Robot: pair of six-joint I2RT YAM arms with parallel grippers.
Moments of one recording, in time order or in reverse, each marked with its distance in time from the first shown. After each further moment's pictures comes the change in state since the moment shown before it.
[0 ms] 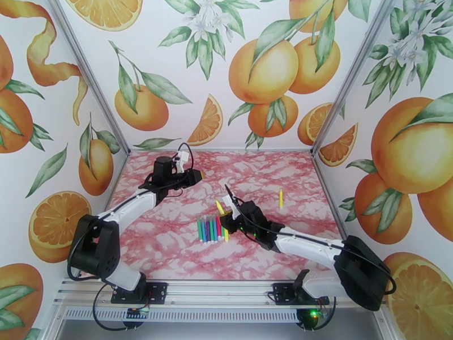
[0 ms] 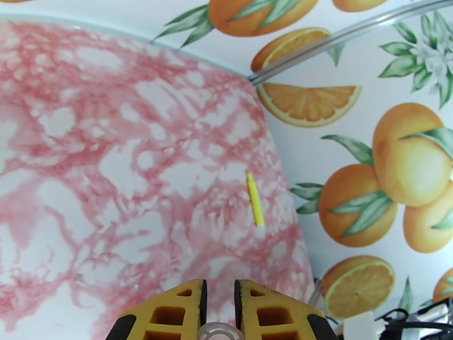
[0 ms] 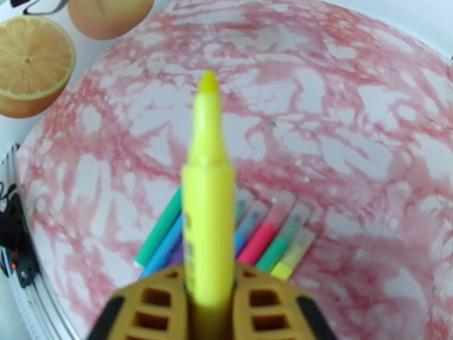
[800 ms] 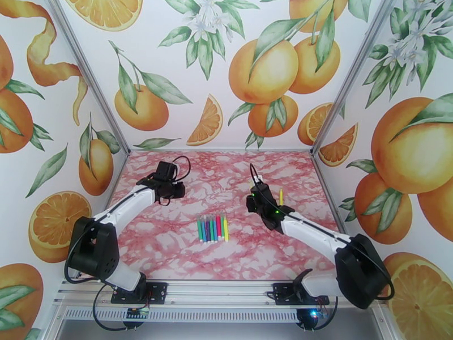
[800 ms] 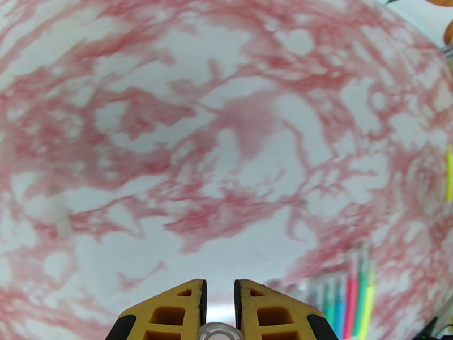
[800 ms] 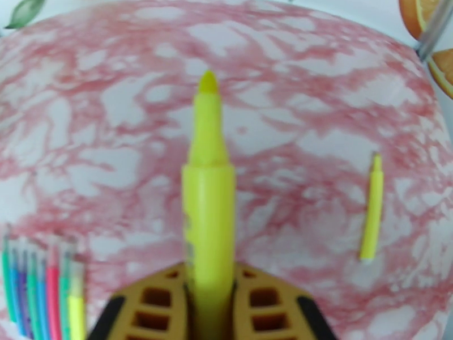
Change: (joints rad) left arm 0.012 -0.018 0.083 -0.633 -0.626 0.362; right arm -0.278 0.080 0.200 -0.385 0.432 0.029
